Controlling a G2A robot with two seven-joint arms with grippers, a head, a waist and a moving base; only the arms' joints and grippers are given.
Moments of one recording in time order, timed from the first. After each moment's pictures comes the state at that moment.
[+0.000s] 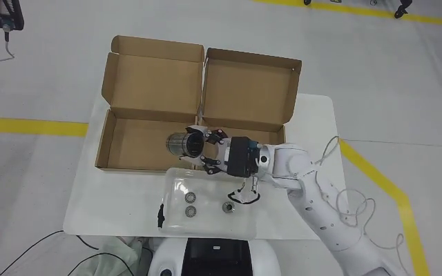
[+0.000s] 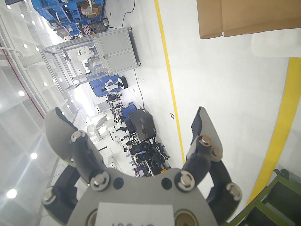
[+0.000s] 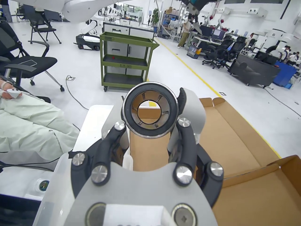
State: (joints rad) left arm 0.11 -0.38 -0.87 -1.29 2.37 -0.77 0.65; right arm -1.05 -1.29 0.92 -1.73 -1.25 -0.80 -0.17
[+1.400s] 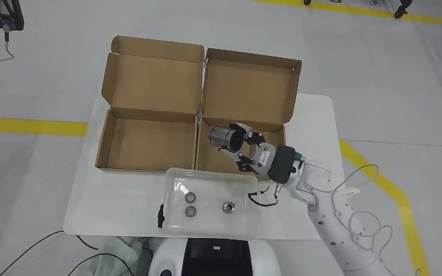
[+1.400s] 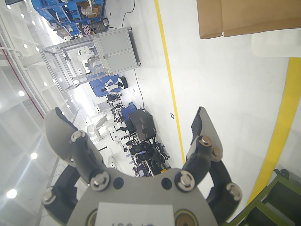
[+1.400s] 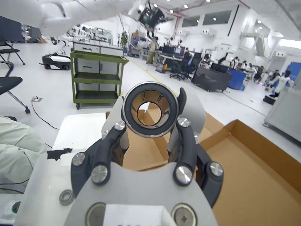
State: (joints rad) left arm 0.11 -0.38 -0.87 -1.29 2.37 -0.77 0.65; right arm -1.25 -1.24 1.09 -1.73 -1.38 -0.70 -0.36
